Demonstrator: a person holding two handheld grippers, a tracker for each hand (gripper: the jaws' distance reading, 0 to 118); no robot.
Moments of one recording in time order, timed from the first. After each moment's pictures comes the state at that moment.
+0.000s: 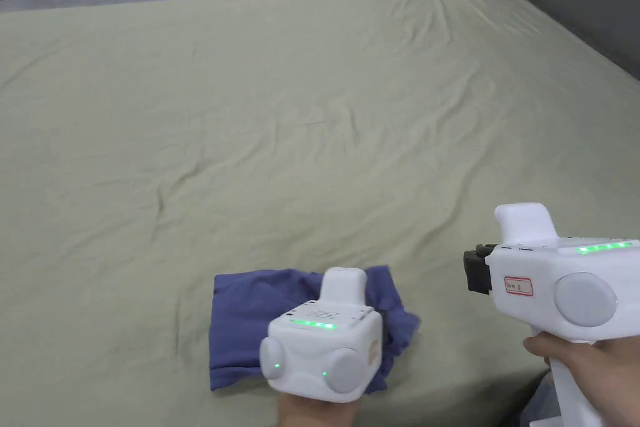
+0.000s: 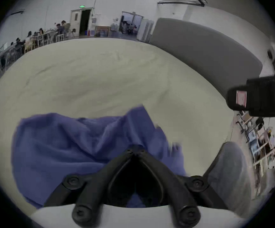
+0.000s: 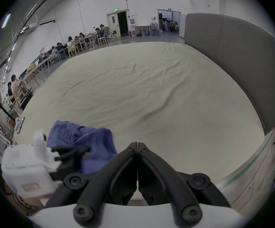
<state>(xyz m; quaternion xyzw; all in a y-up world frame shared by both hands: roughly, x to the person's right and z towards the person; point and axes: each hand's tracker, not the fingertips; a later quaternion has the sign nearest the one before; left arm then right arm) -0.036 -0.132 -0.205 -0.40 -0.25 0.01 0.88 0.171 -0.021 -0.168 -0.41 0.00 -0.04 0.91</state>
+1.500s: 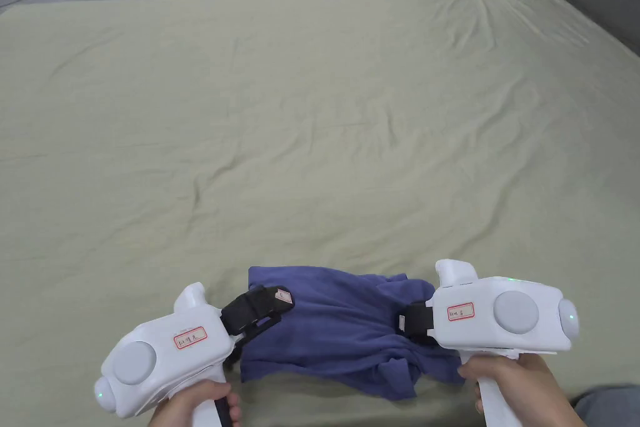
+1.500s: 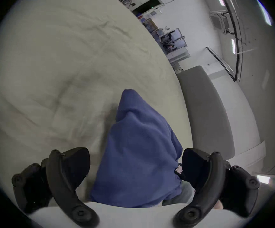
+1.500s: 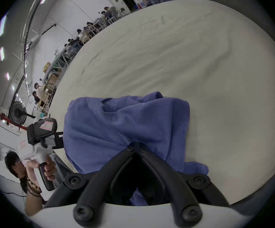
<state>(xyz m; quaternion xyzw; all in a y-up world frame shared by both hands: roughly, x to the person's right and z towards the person) -0.260 -0.168 -0.235 -0.43 -0.18 0.40 0.79 0.116 -0.123 -0.220 -0.52 0.14 -0.18 0.83</state>
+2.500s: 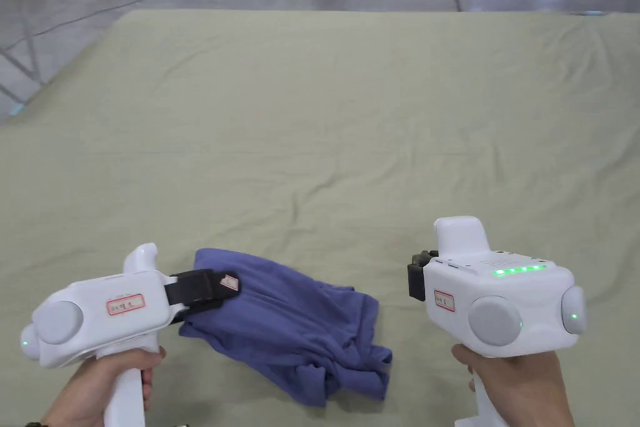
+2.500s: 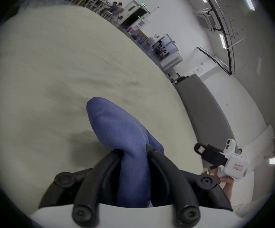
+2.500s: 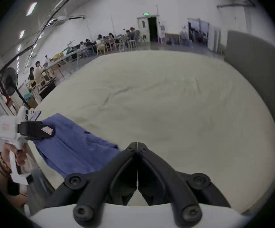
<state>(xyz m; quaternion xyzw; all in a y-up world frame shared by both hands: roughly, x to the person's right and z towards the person) -0.478 -0.095 -0.256 -0.37 -0.15 0.32 0.86 -0.064 -0.042 -0.280 -0.35 0.14 0.02 0.93</state>
